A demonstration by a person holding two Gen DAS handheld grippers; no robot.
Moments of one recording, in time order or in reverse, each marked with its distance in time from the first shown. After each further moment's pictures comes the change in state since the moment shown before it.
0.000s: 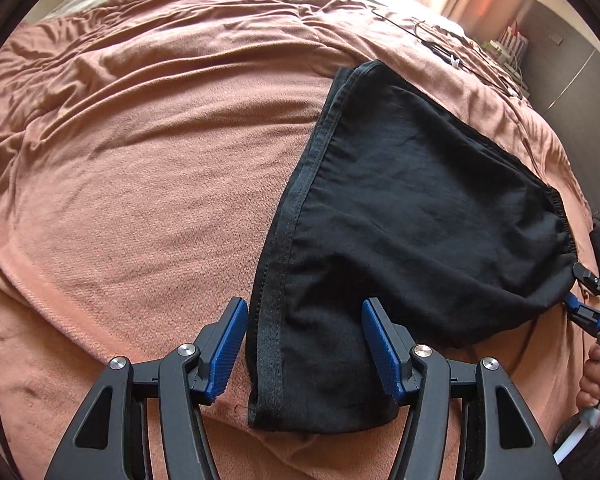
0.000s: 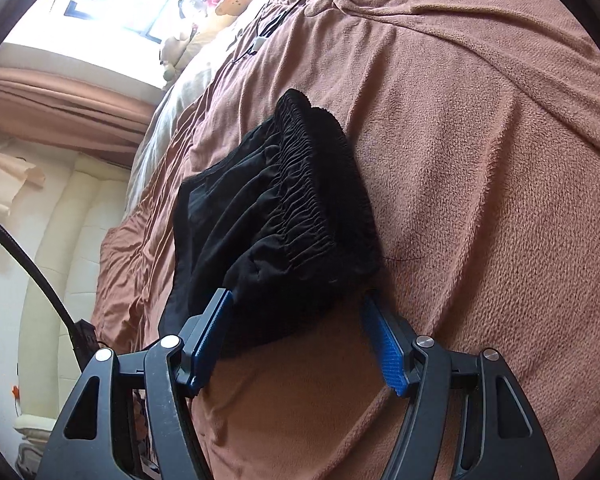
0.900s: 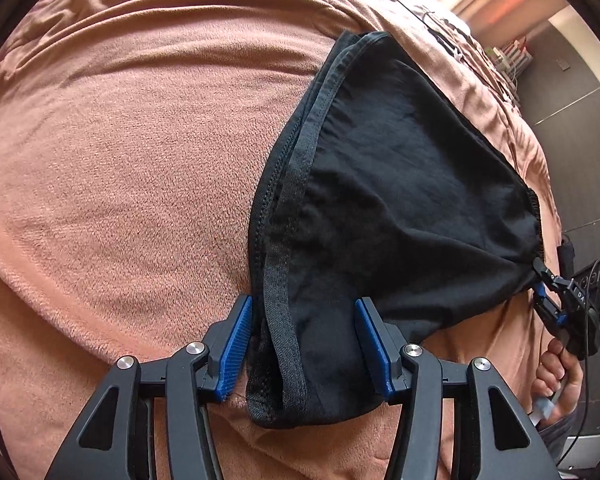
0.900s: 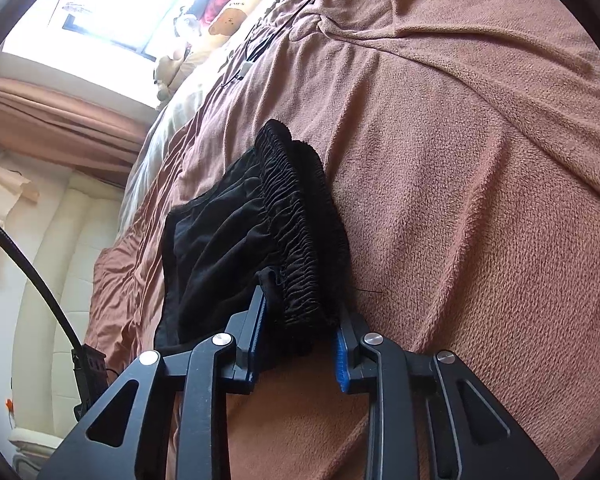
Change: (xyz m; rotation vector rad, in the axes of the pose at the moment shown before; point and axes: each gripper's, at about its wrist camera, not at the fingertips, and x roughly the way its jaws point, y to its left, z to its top) left arm 0.003 0.021 -0.021 -0.120 0.123 -0.157; right arm -0.004 -0.001 -0.002 -0.004 -0.069 -0.026
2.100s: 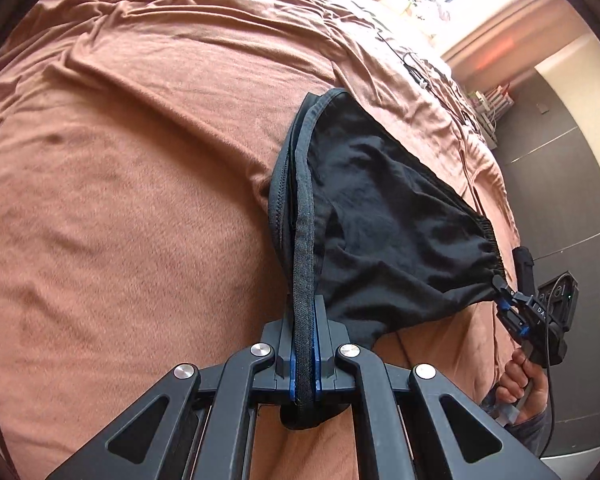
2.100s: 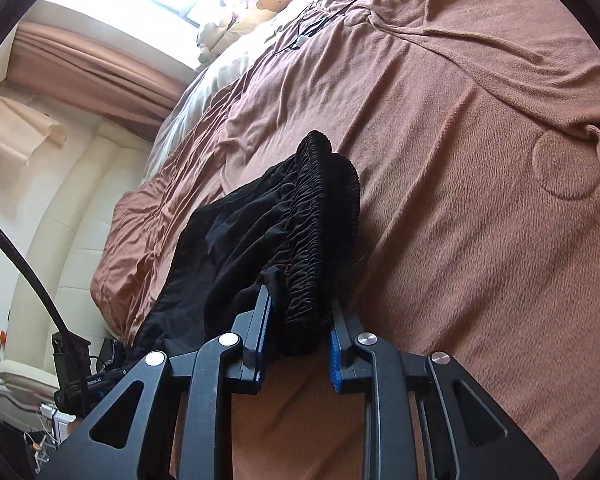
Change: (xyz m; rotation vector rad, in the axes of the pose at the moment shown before) left arm -0.106 0.003 -0.153 -0.134 -0.137 -0.100; right arm -0.068 0.018 -0.051 -0.154 0.075 0.034
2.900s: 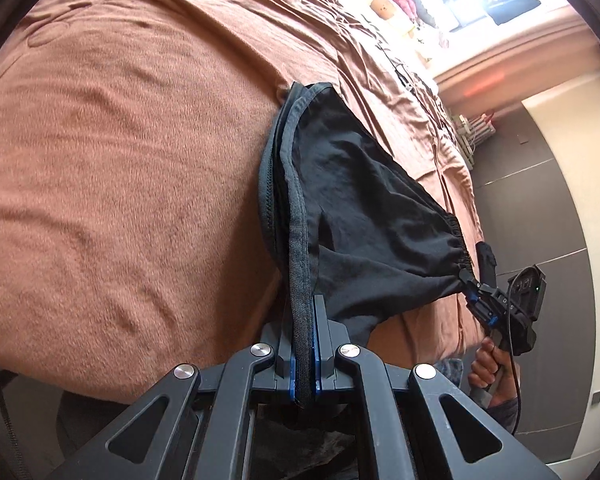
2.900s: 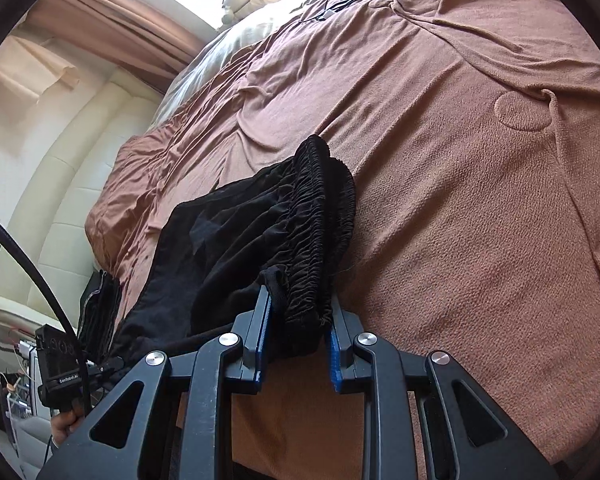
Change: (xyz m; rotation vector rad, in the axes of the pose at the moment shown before) left arm -0.041 0.015 -0.116 -0.139 -0.041 -0.131; right arm -0.036 0.011 -0.034 -0.139 0.090 -0.045
